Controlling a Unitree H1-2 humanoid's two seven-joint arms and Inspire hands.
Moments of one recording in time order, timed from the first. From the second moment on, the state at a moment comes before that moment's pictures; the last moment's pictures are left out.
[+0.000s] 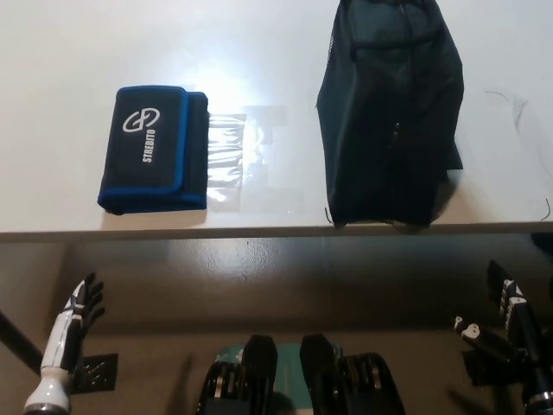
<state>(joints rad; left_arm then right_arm) -0.18 0.24 0.12 0.57 -0.03 -0.35 -0.03 -0.16 -0.20 -0.05 0.49 0.01 -0.32 0.01</state>
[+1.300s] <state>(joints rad) -0.02 0.29 0.08 0.22 -0.01 -0.41 -0.10 -0.06 -0.23 -0.07 0.33 0.03 -0.40 0.07</state>
